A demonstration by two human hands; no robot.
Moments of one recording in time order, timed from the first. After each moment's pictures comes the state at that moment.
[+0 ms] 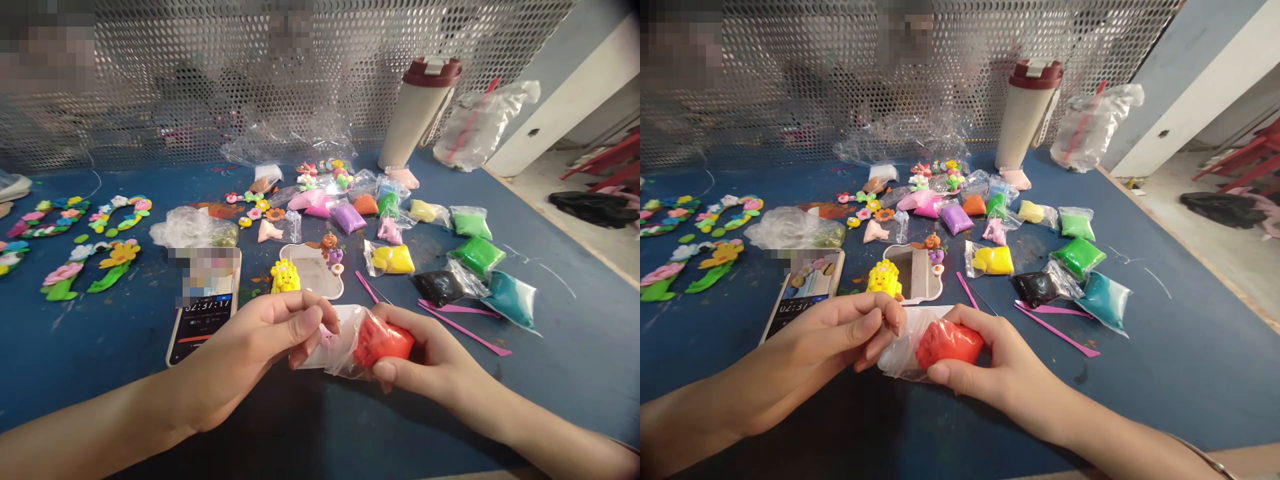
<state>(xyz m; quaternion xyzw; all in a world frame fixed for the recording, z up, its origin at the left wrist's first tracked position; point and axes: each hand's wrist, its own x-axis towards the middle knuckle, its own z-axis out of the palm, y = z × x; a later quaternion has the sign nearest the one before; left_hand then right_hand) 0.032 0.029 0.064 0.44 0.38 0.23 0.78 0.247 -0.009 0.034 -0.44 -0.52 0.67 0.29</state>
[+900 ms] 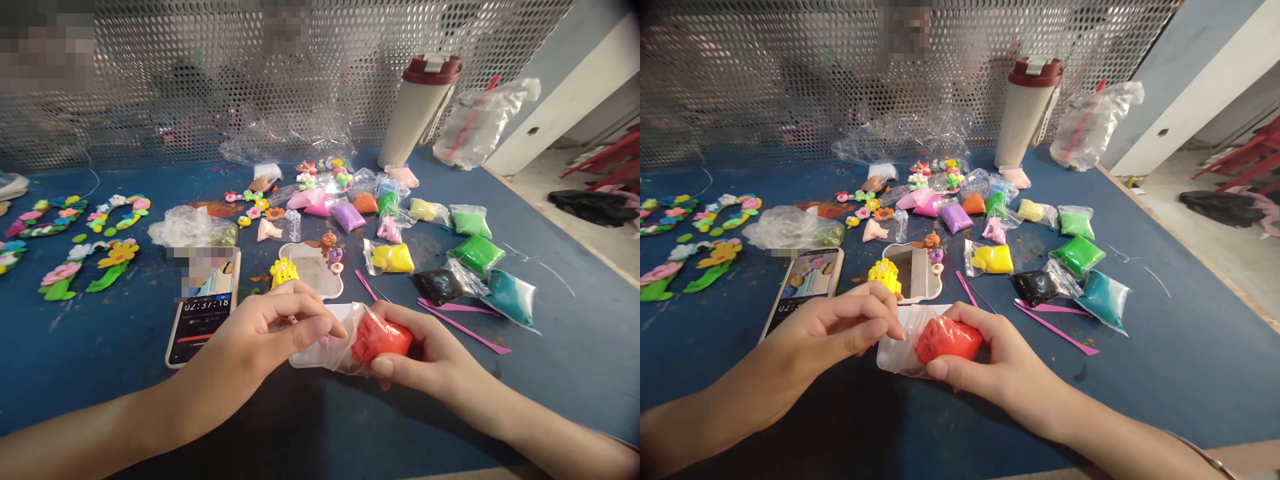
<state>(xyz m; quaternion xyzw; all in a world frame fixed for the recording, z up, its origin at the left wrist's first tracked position) 0.028 0.032 0.068 0.64 0.41 0.21 0.62 0.248 -0.009 0.034 -0.47 -0.53 0.66 0.27</state>
